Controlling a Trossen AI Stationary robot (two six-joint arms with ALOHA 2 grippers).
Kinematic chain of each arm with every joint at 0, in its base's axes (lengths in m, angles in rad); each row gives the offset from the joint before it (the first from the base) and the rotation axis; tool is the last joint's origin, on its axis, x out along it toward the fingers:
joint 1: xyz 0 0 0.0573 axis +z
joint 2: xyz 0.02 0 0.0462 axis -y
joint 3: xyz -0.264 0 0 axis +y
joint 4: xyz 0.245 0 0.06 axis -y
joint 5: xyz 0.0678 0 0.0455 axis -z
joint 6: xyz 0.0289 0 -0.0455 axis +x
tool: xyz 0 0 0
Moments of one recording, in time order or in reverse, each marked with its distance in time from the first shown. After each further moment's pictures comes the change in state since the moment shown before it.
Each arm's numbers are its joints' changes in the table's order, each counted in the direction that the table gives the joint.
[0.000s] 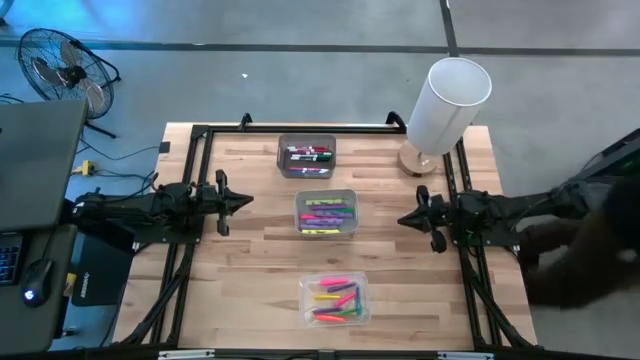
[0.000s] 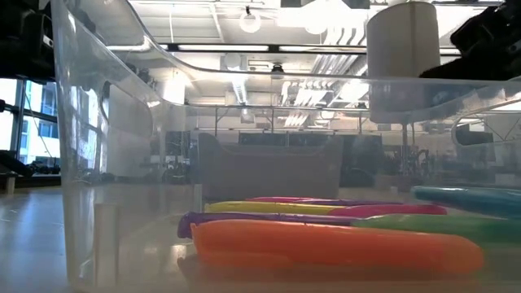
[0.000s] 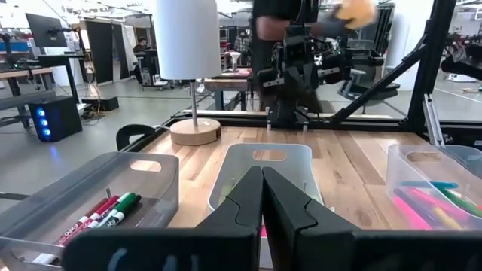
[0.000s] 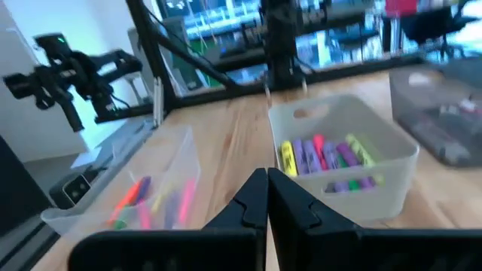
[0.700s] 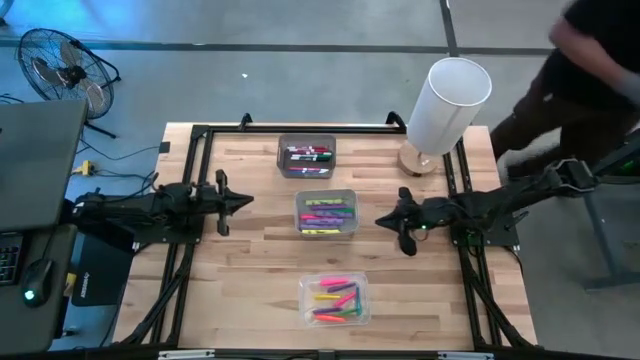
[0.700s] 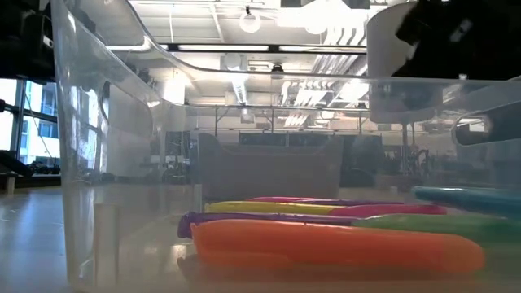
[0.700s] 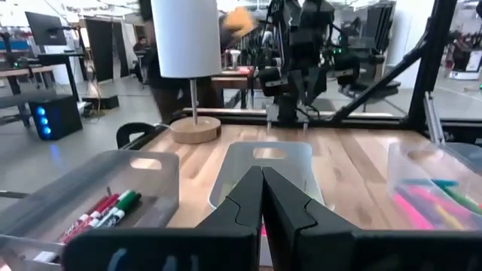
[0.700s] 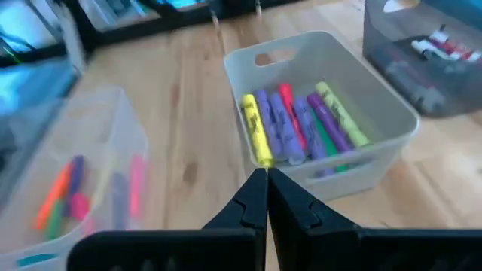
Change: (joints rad) left arm 0.000 0.000 -0.001 -0.002 -0.001 0.001; right arm 0.101 -0.731 -0.344 0.031 0.224 0.094
